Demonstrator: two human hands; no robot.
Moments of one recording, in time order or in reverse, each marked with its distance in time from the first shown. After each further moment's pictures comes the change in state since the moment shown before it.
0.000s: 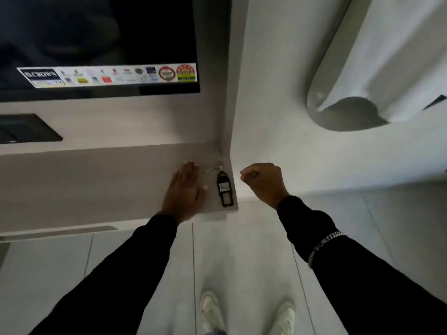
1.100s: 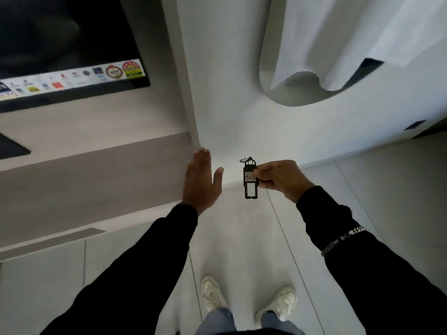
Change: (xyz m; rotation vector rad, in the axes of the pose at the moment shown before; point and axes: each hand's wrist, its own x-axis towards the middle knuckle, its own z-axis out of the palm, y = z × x) left_hand 0.001 0.113 0.005 -0.200 0.033 0.015; right_hand -0.072 0.041 -0.092 0.717 -0.063 0.482
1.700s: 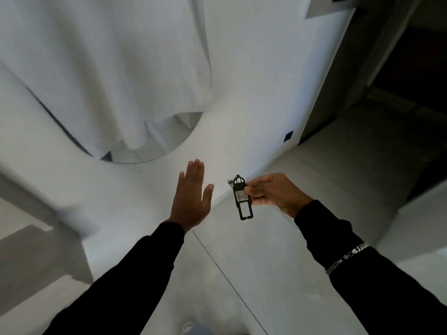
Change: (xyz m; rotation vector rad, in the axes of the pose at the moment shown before) left_hand 0.003 0.343 0.127 -0.059 -0.053 0.576; right_hand -0.150 0.000 -0.355 0.126 0.195 -0.181
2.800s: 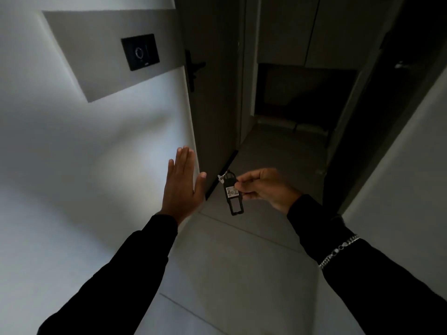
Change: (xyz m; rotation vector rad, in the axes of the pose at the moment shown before) left_hand 0.551 0.391 0.354 -0.083 0.024 0.447; right_hand 0.188 -0.122 -0.632 0.031 0.432 -0.169
